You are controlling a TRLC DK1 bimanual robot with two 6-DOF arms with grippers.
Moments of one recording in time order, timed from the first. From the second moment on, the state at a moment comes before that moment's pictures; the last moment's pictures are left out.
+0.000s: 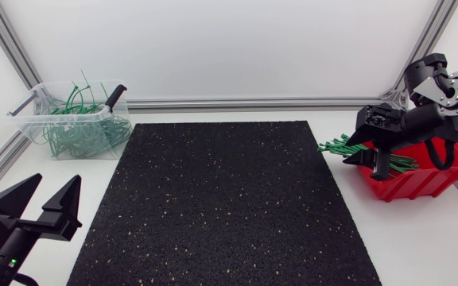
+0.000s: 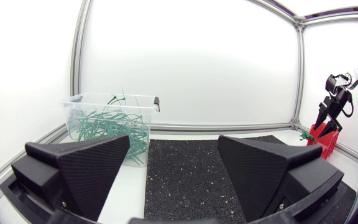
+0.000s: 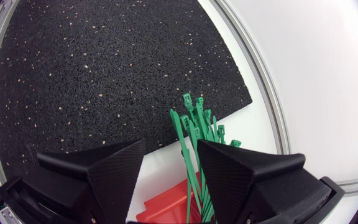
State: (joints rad) left arm 0.00 0.05 0.02 0.01 0.11 -0.08; right arm -0.13 1.57 1.06 -0.62 -0.31 -1.30
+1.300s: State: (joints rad) left arm -0.02 0.05 0.02 0.01 0.11 -0.08; right arm -0.13 1.65 1.08 -0.58 -0.31 -1.35
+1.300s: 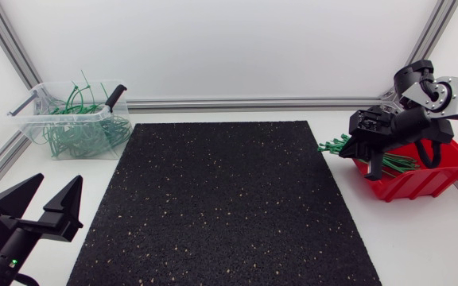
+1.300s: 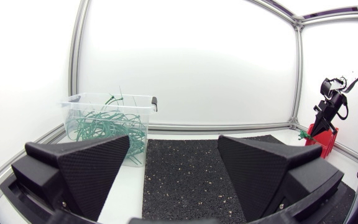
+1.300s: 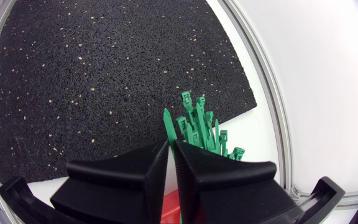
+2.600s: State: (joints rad) left arm -0.02 0.05 0.02 0.01 0.11 -0.08; right arm -0.12 1.12 1.14 -0.84 -0.47 -1.33
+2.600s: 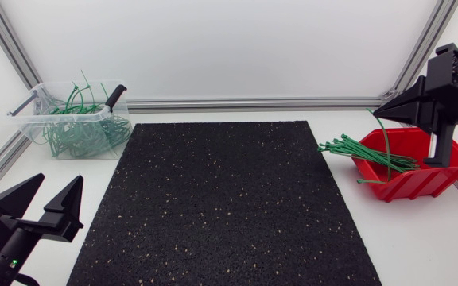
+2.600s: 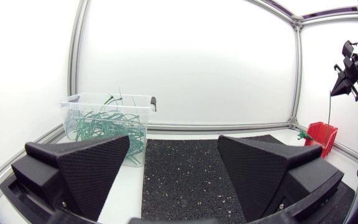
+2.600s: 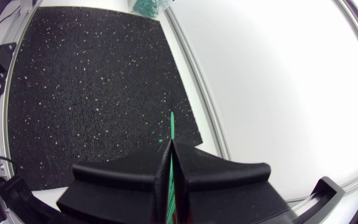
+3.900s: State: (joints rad) left arm -0.02 0.05 0.02 0.01 0.11 -0.08; right arm 0.61 1.14 1.23 -0.47 -0.29 -0.21
